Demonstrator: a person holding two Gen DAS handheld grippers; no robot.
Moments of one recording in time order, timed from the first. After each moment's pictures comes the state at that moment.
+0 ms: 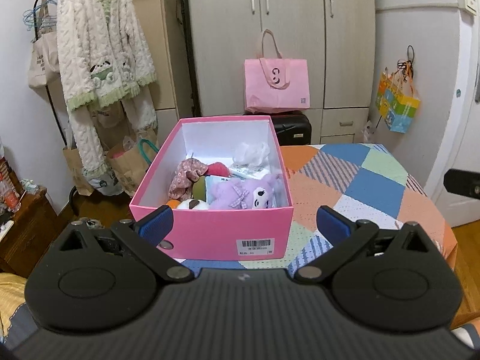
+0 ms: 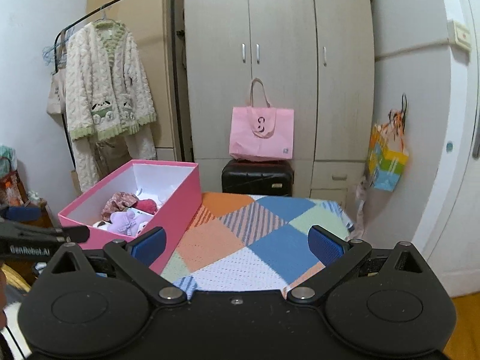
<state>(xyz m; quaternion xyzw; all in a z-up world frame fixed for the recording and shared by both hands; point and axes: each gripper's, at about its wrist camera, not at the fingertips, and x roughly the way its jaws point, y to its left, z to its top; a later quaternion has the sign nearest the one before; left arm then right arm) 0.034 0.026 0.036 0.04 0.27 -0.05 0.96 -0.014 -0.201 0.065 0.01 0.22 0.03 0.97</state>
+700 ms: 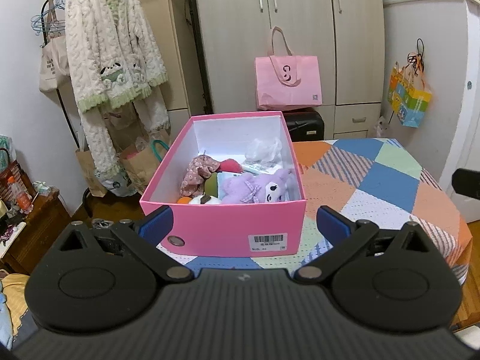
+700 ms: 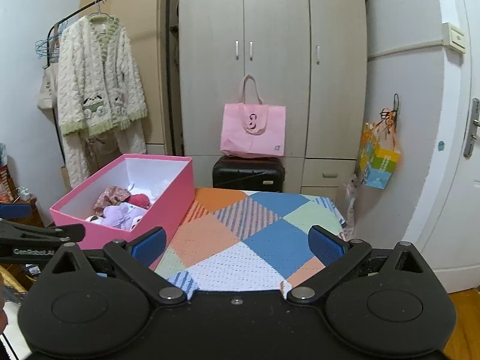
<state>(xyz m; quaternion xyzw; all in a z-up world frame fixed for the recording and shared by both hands) 0.031 0.022 0.029 0.06 0.27 -0.02 0.96 -0.021 -0.186 0.059 -0.01 0.22 0.01 0.98</state>
